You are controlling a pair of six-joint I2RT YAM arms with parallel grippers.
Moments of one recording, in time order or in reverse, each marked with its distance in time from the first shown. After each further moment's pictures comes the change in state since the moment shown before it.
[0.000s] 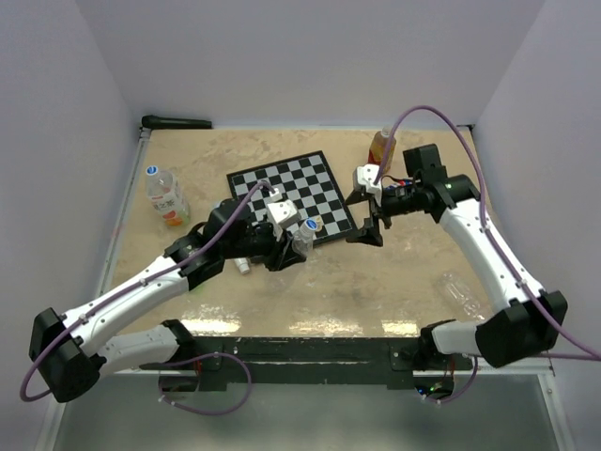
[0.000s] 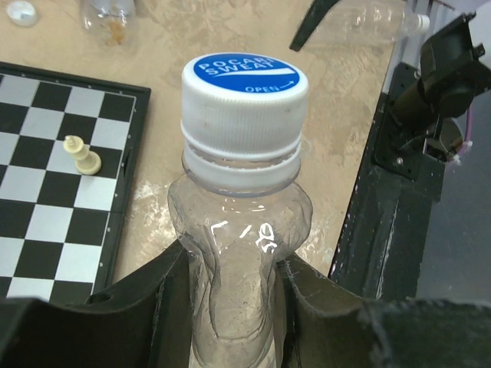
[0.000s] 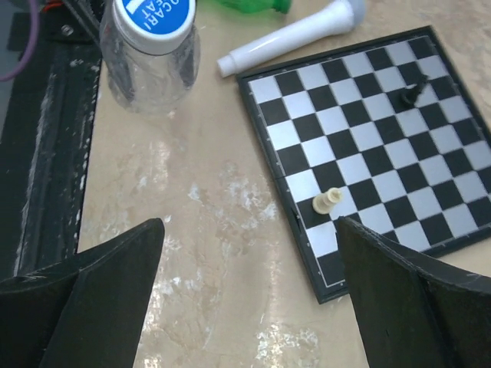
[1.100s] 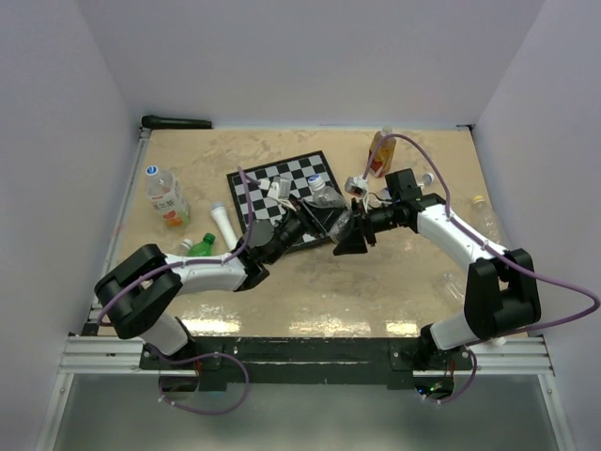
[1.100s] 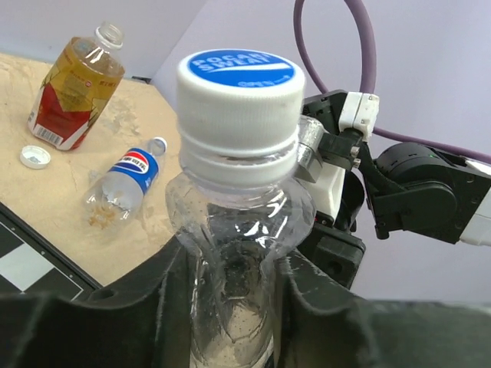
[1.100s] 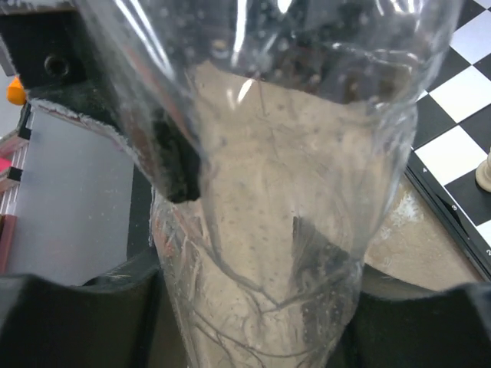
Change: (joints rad) left arm -0.118 0.504 -0.166 1.301 -0.526 -0.698; right arm -0.003 0.200 -0.269 0.303 -0.235 0.446
